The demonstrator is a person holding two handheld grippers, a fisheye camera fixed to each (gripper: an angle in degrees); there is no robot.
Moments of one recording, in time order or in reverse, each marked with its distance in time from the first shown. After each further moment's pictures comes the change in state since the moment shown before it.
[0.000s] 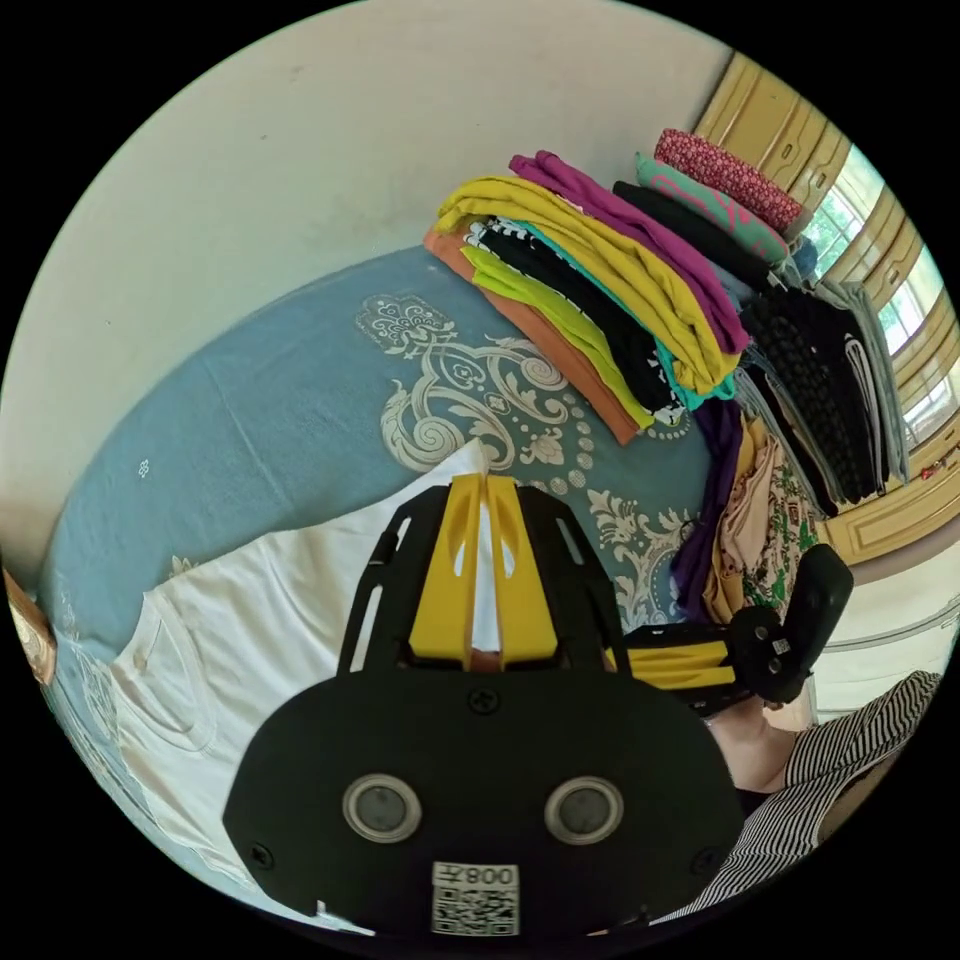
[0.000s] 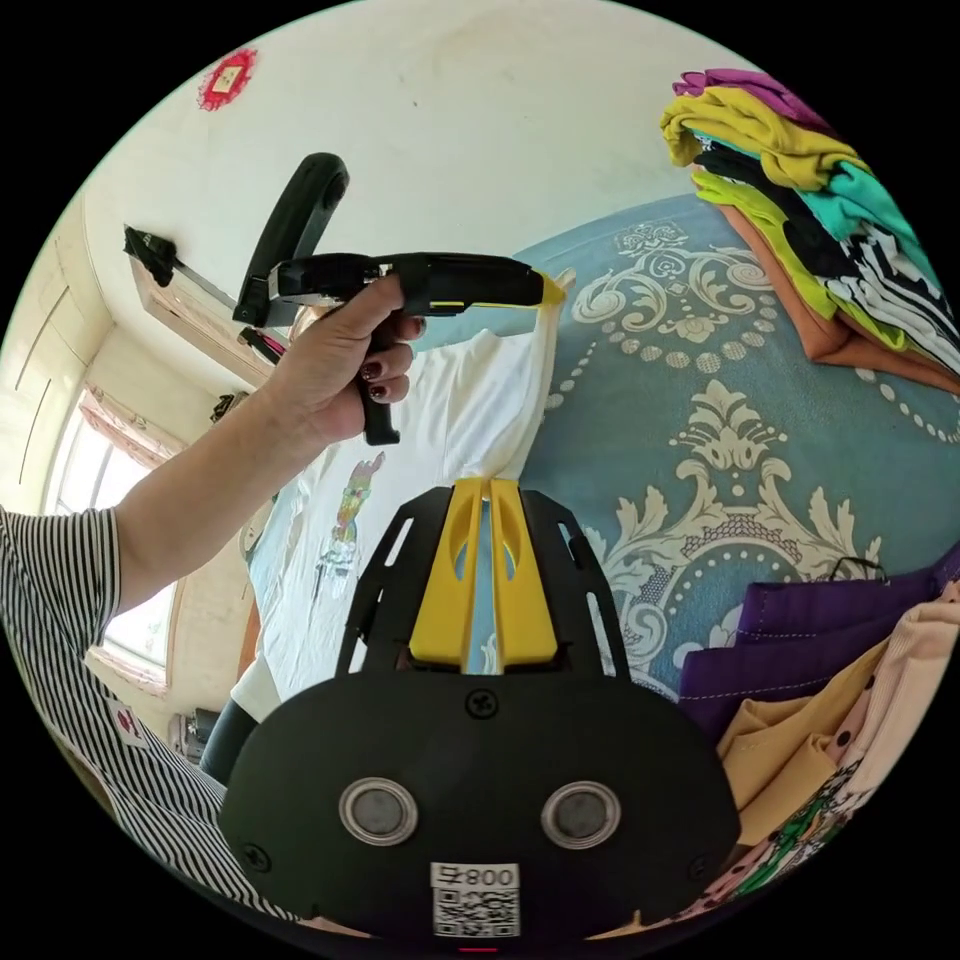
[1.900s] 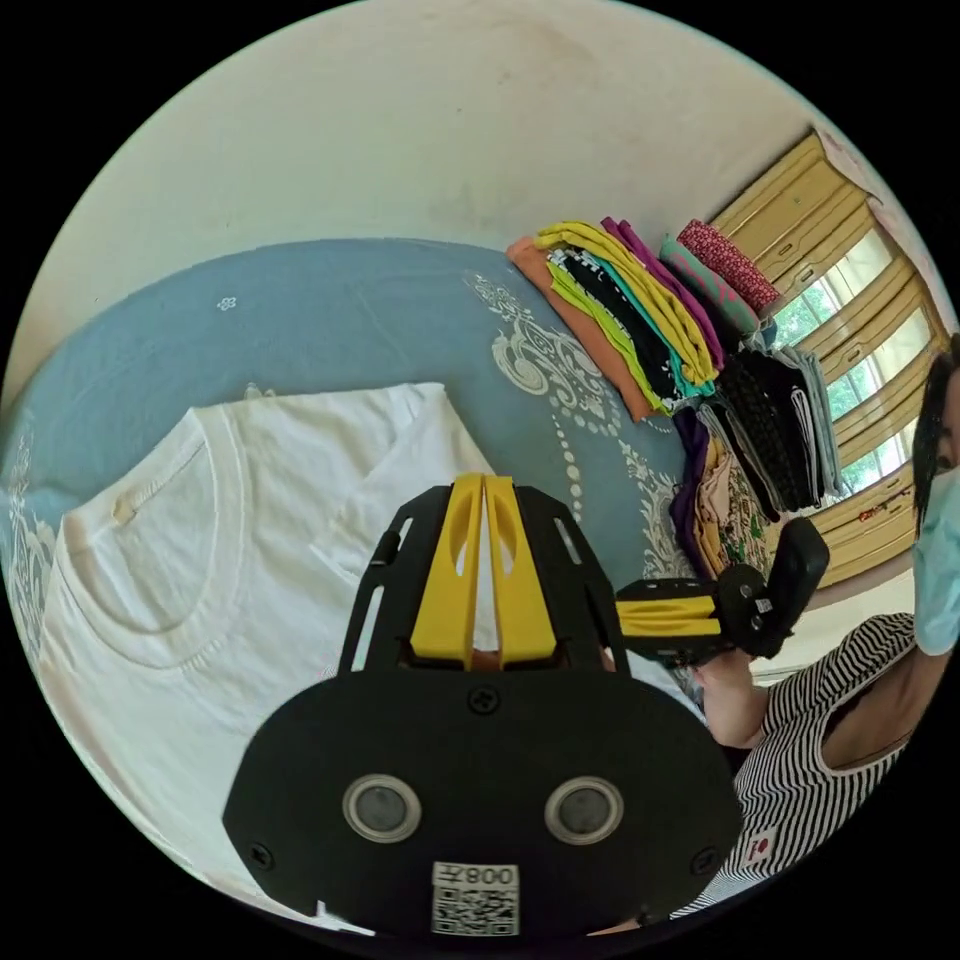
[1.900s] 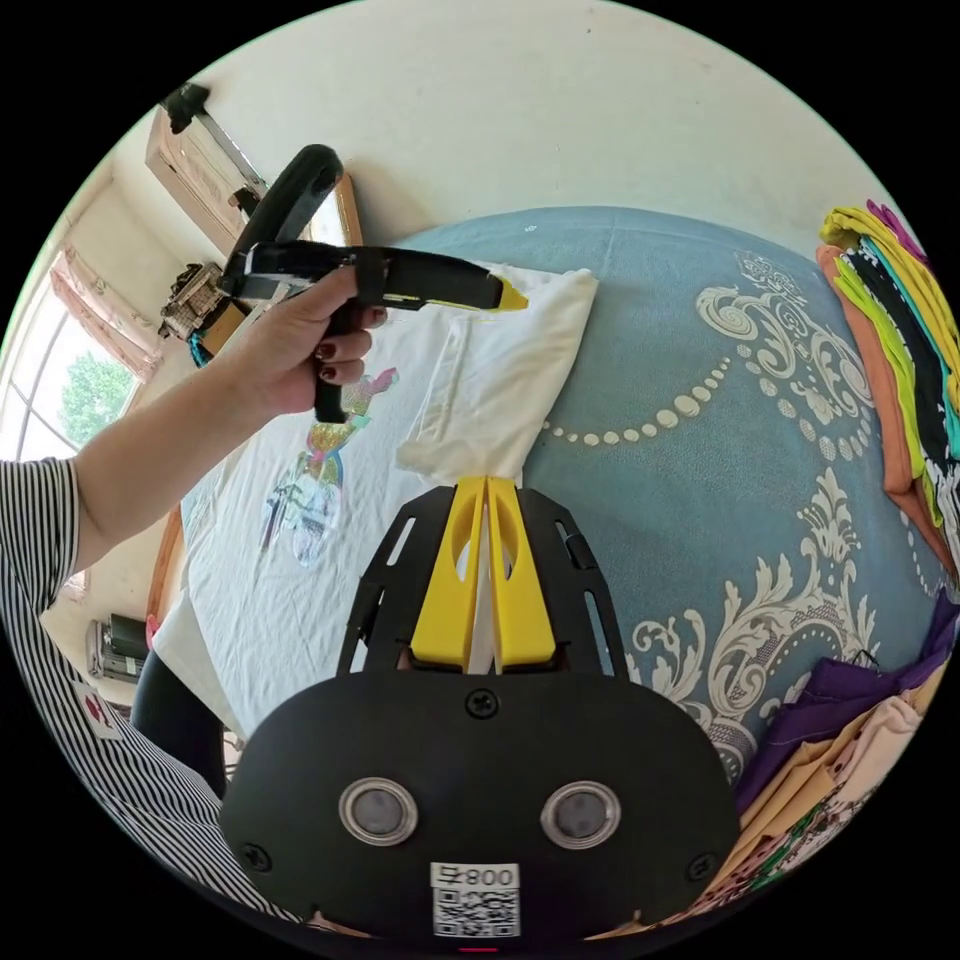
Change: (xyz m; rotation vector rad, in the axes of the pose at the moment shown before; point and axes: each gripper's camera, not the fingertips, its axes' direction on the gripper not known) left arm -0.192 0.154 0.057 0.092 0.145 -0.135; right arm -0.146 -0.103 -0.040 -0.217 0.221 -0.238
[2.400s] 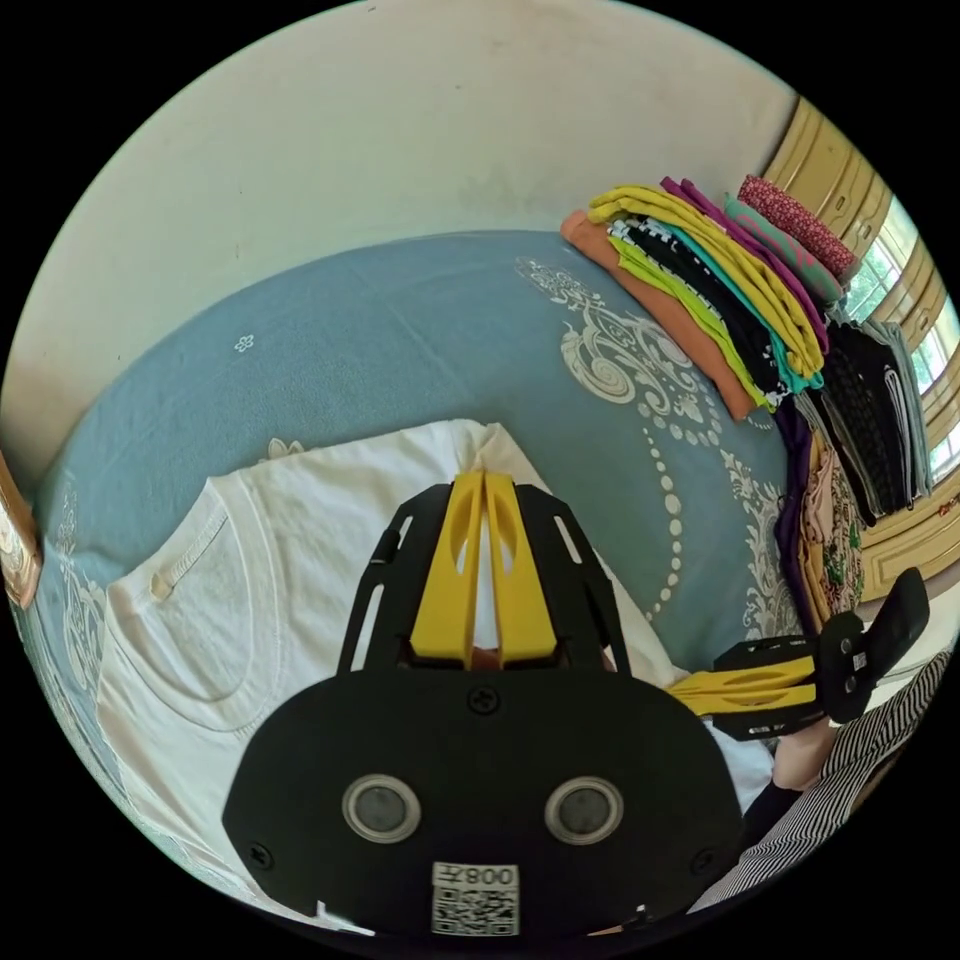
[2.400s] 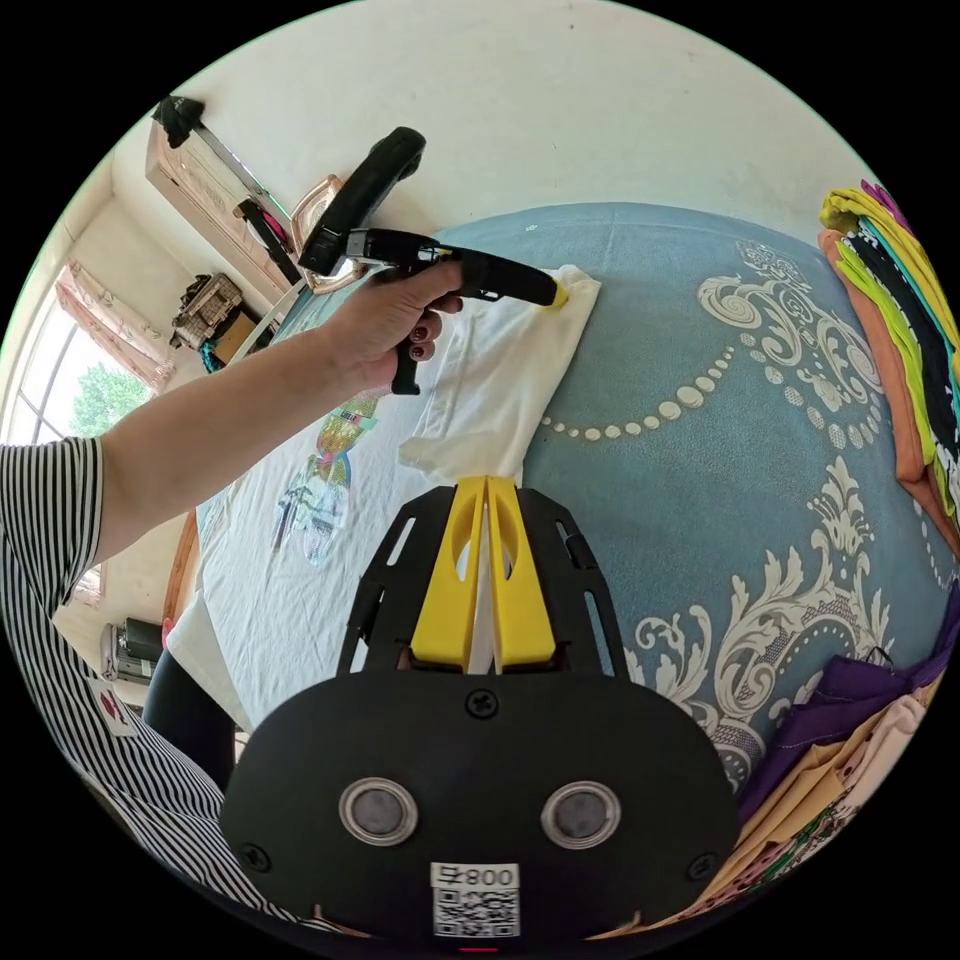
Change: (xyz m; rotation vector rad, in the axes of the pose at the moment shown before) left arm 0.023 0.002 0.069 -0.023 -0.232 0.046; right arm 0.027 0.007 -0.069 0.002 -0.046 0.017
